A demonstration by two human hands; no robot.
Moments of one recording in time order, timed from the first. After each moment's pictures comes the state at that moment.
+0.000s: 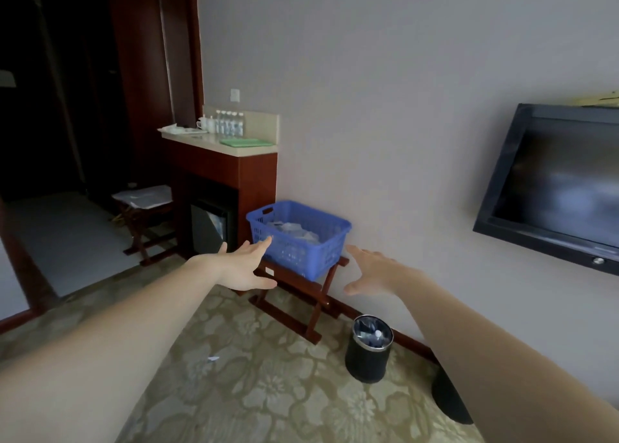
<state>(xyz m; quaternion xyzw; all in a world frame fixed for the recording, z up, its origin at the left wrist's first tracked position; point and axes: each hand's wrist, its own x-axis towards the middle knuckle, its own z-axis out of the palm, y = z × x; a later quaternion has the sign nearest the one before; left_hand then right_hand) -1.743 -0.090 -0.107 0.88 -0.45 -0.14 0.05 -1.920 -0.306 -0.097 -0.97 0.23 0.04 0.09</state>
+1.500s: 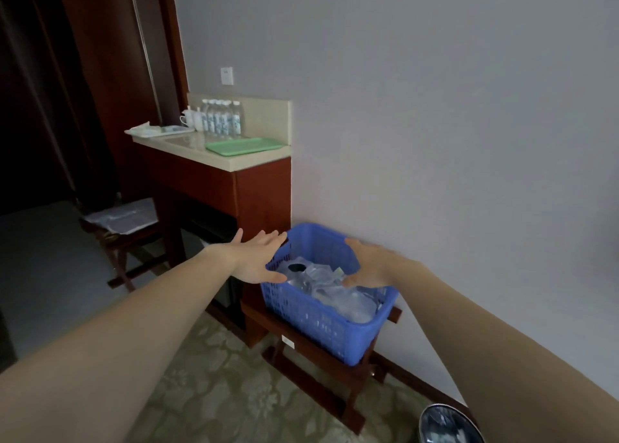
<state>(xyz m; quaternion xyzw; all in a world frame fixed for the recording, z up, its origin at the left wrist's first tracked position) -1.249 -0.389 -0.109 0.86 -0.48 -0.13 -0.06 -1.404 -0.593 -0.124 -0.97 0.21 0.06 0.10</state>
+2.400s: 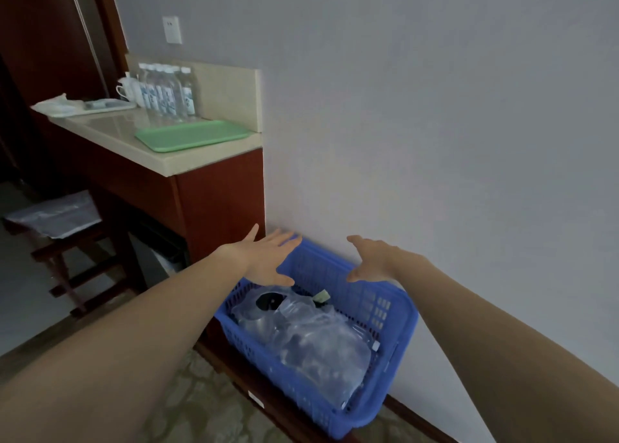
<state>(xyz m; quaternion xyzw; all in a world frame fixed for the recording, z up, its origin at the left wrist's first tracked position) -1.056 -0.630 -0.150 0.82 -0.55 -0.12 -0.12 -1.206 -0.817 -0.146 -0.95 0.25 0.13 0.10</state>
